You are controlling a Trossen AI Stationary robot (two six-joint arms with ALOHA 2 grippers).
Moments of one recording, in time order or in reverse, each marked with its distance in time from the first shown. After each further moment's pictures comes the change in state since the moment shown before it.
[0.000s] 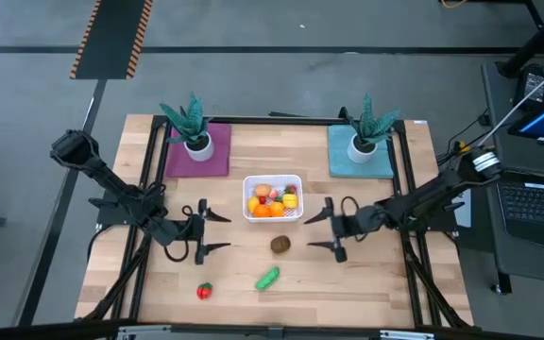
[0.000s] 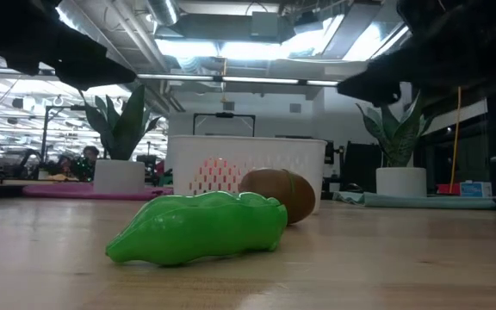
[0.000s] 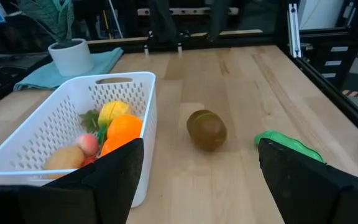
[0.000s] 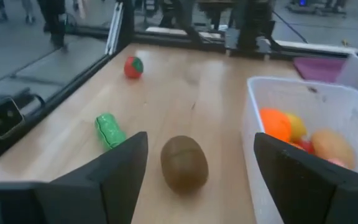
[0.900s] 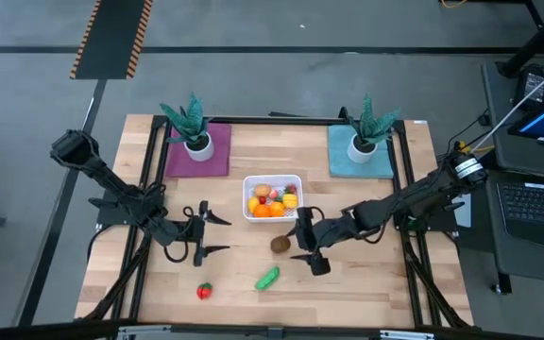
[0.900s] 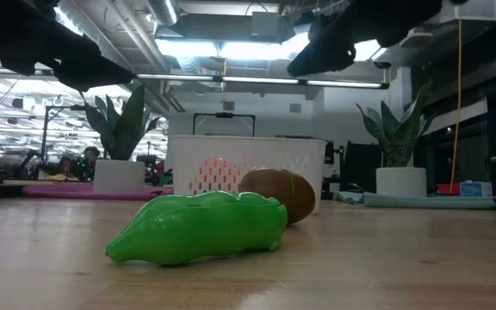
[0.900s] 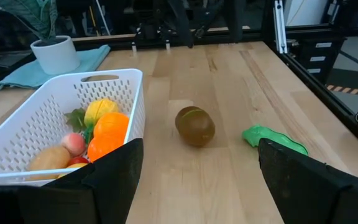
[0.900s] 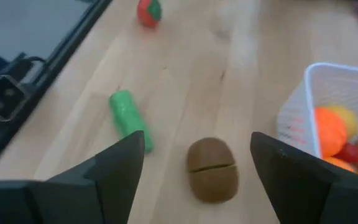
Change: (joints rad) left arm 0.000 0.000 0.000 -0.006 0.049 0.000; right arm 0.004 0.182 0.608 -0.841 -0.089 0.073
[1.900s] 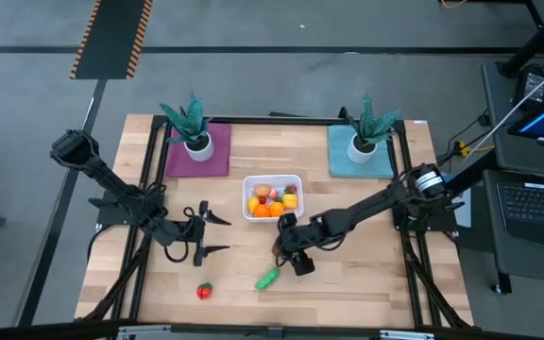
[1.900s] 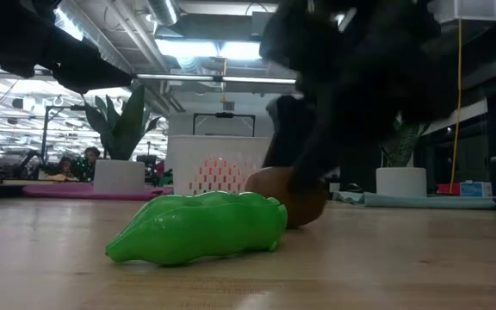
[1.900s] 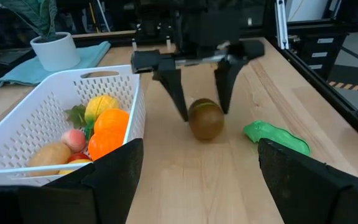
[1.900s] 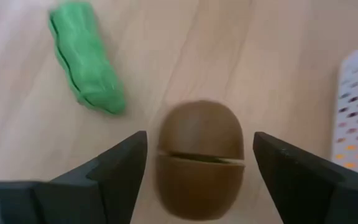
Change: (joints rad) left arm 0.000 0.000 0.000 -0.017 0.000 -0.007; right arm -0.068 0.337 0.169 -0.111 -0.065 -0.100
